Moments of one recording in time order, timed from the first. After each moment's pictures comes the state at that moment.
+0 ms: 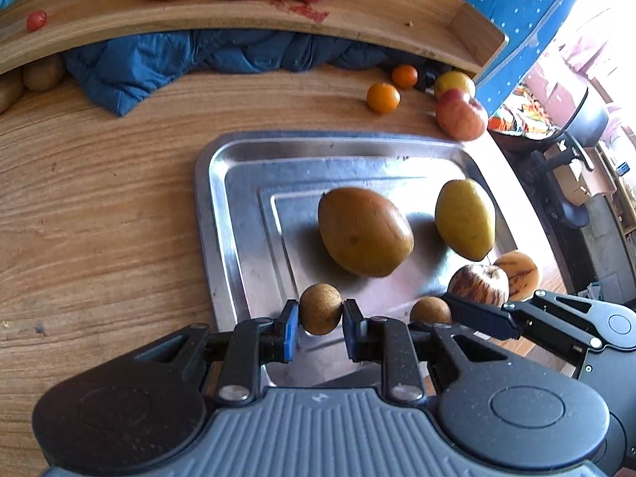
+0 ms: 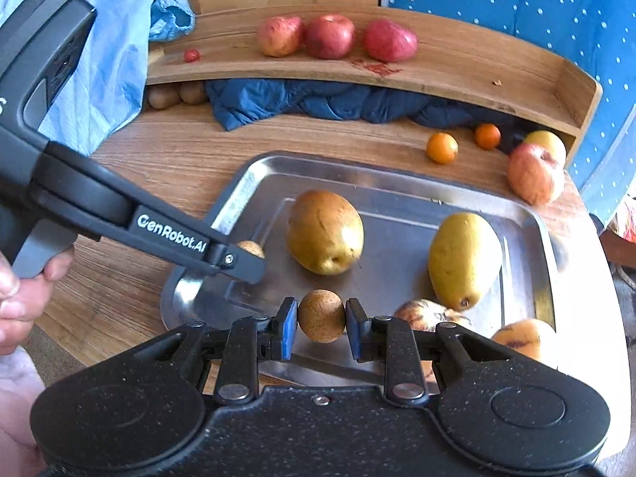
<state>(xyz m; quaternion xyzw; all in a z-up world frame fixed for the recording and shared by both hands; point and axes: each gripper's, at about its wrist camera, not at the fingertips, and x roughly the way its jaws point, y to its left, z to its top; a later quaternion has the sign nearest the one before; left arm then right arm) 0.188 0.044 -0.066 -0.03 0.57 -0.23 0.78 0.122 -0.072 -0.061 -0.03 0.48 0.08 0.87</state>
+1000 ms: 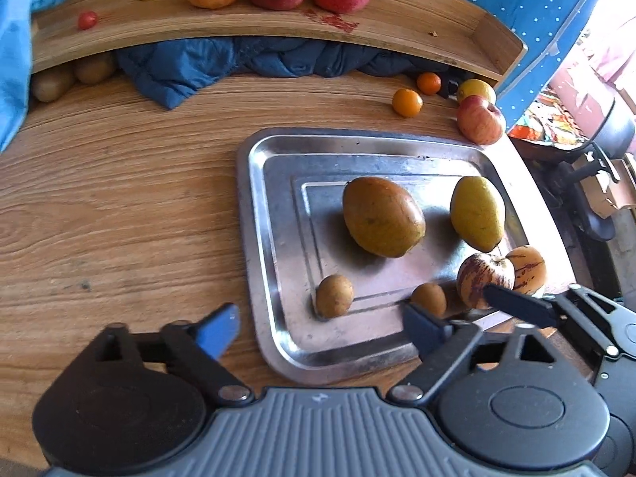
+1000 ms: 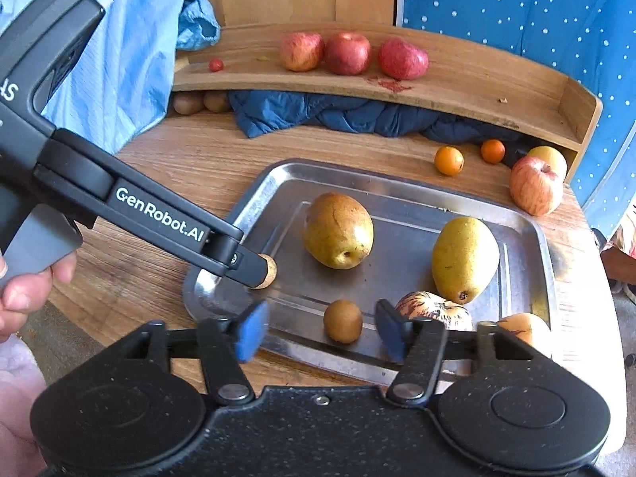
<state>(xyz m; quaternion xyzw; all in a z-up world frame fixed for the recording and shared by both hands) 0.161 0.057 -0.042 -0.03 0.57 -0.17 0.80 0.094 -0.075 -0.043 -0.03 0.46 0.11 0.88</state>
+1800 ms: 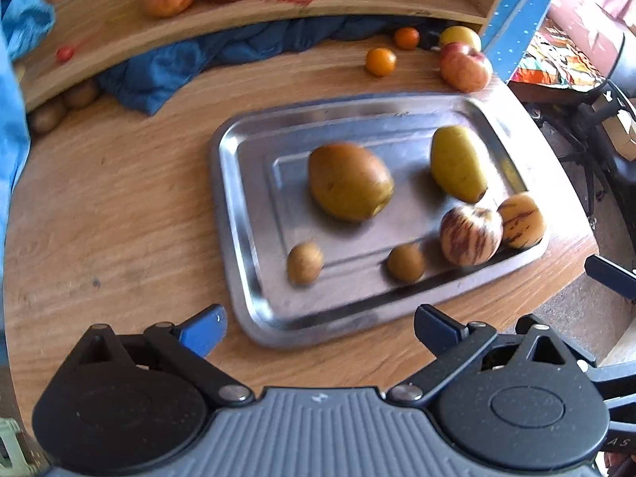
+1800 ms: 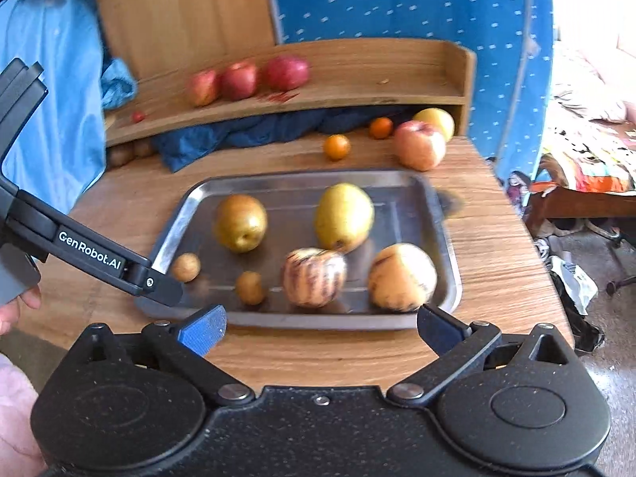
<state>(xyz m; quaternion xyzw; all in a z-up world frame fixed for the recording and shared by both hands) 0.149 0.004 -0.023 0.07 0.60 -0.16 0.78 0.045 -0.152 -0.020 0.05 0.44 0.00 0.90</state>
